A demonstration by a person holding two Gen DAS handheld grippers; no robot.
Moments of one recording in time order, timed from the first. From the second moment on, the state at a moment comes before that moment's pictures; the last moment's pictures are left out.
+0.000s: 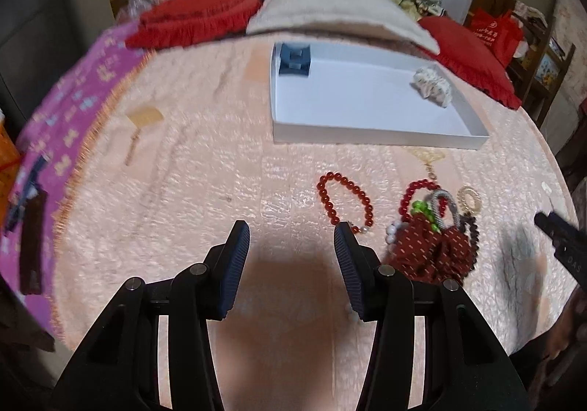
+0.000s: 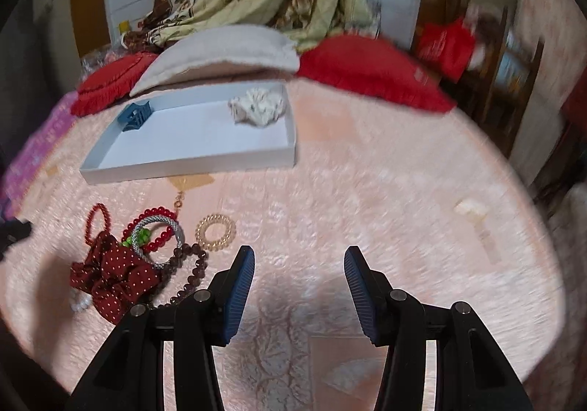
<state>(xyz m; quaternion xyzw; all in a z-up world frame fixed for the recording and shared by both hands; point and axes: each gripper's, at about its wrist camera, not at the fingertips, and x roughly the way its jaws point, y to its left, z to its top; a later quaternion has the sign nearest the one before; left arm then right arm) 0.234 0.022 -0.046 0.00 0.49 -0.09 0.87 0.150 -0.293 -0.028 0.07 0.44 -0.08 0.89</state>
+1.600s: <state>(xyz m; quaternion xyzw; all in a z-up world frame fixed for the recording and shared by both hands) 0.288 0.016 -0.012 -0.03 0.46 -0.18 0.87 0.230 -0.259 -0.004 0.06 0.40 0.03 0.91</state>
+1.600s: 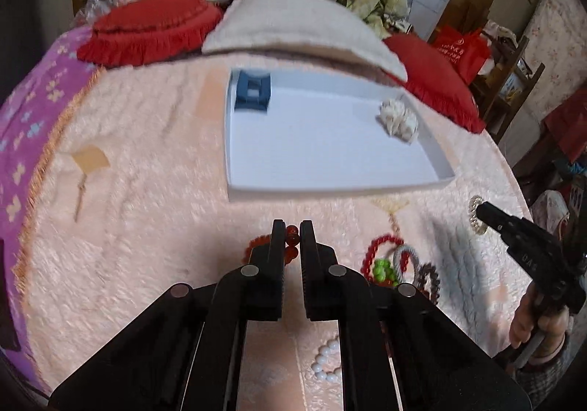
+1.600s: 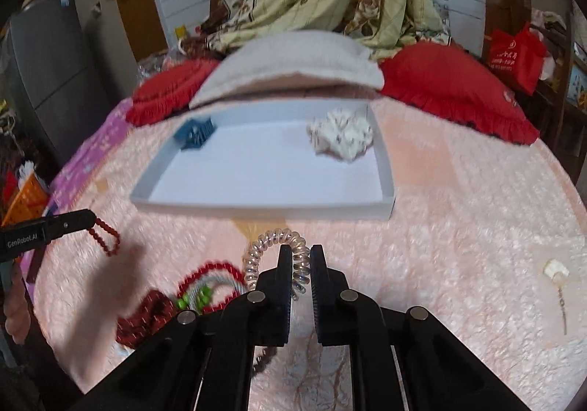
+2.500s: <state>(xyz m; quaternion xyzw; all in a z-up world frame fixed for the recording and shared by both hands) 0.429 -0.001 -0.077 0.04 0.52 -0.10 0.85 0.358 -0.314 -0.074 0.11 0.49 -0.02 0.86</state>
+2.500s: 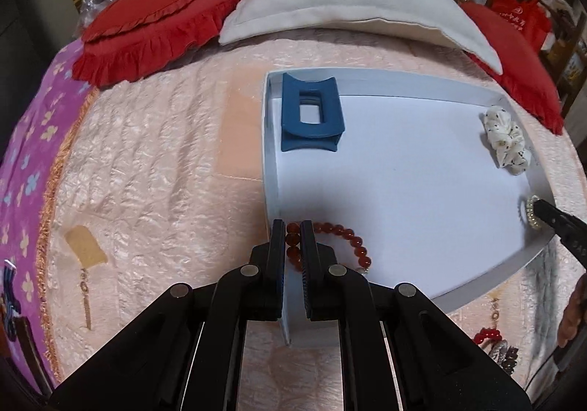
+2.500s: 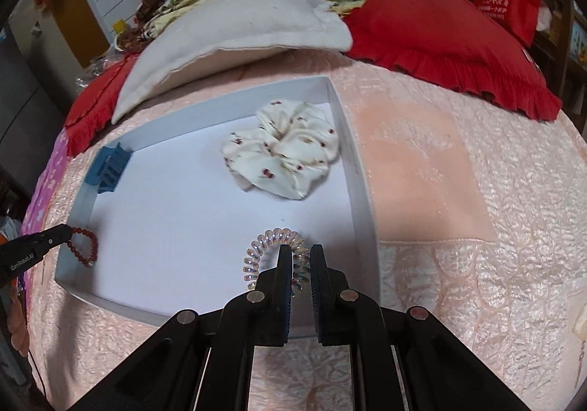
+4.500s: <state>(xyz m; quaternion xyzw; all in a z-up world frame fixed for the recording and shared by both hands) 0.241 -0.067 -0.096 0.00 0.55 -0.25 0.80 0.182 -0.246 -0.085 0.08 0.46 0.05 0.88</state>
